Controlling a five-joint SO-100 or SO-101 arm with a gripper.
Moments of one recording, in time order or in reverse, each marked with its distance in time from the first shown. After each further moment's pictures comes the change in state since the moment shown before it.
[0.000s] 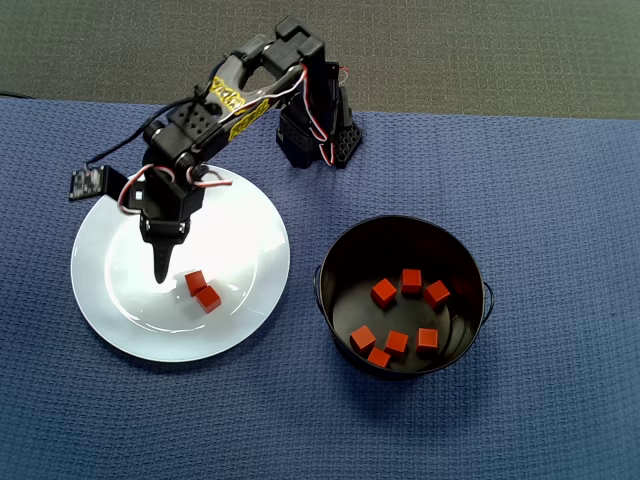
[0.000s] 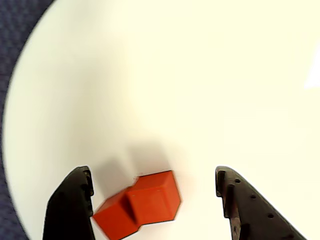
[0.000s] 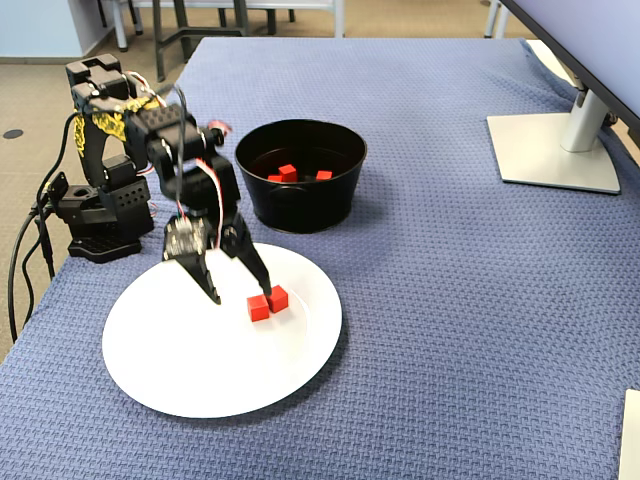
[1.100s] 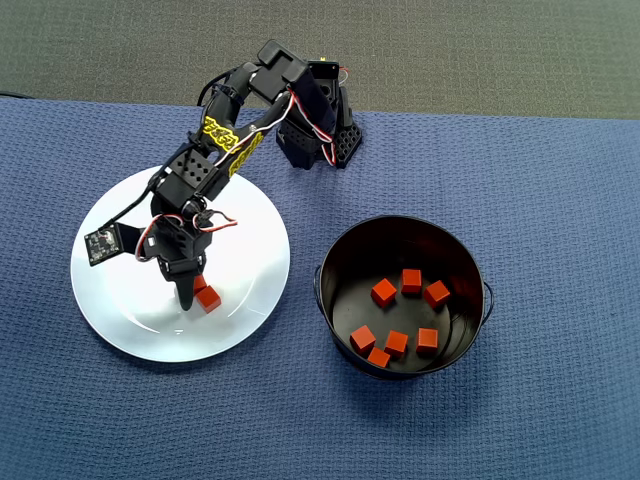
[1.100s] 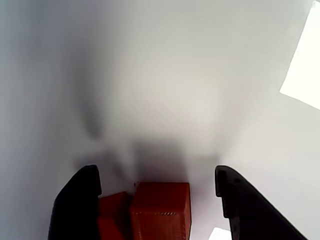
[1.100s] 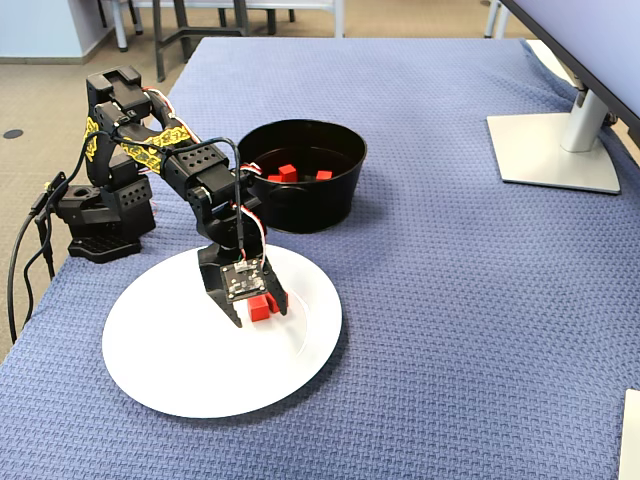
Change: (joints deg) arm -5.0 -11.2 -0.2 -7.1 -7.9
